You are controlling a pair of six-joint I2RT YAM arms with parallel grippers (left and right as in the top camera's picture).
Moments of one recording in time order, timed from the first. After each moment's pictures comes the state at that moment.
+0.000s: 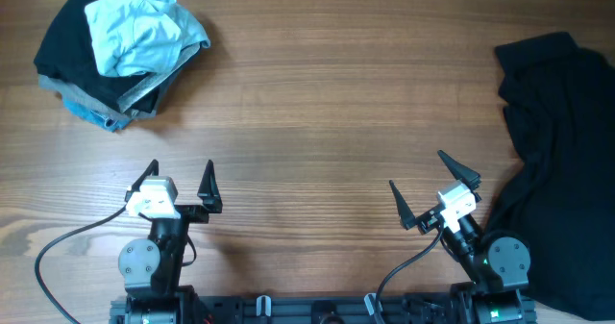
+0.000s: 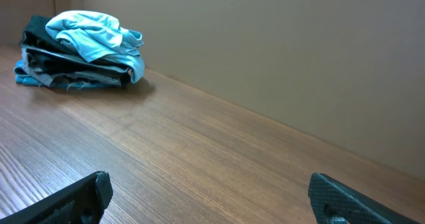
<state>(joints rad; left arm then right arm) 0.06 0.01 0.02 -0.07 0.13 -0.15 0.11 0.02 0.01 0.03 -0.40 -0.20</state>
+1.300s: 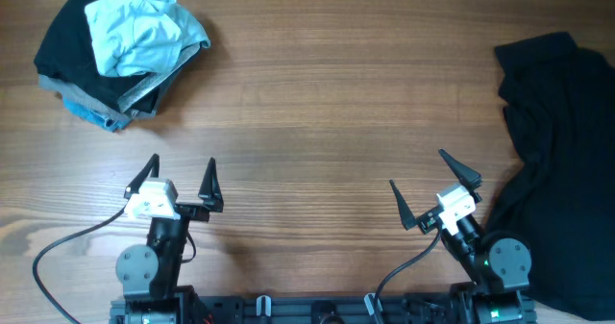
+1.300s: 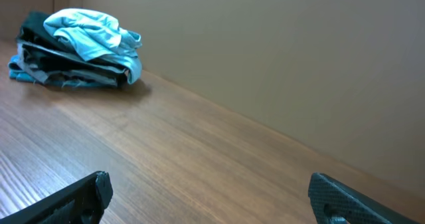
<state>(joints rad) 0.06 0.02 0.01 0.06 0.19 -0.15 0.11 0.02 0.01 0.05 -0.40 -0.25</state>
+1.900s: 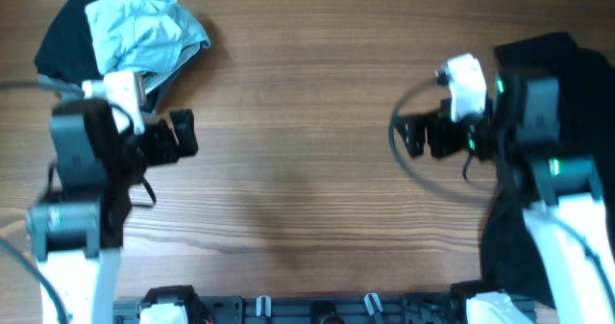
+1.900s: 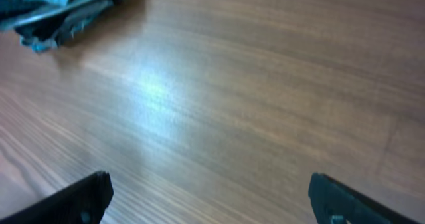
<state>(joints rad) 0.06 1.04 1.19 -0.93 0.11 -0.15 0.11 1.22 1.24 -0.92 -0.37 -0.09</state>
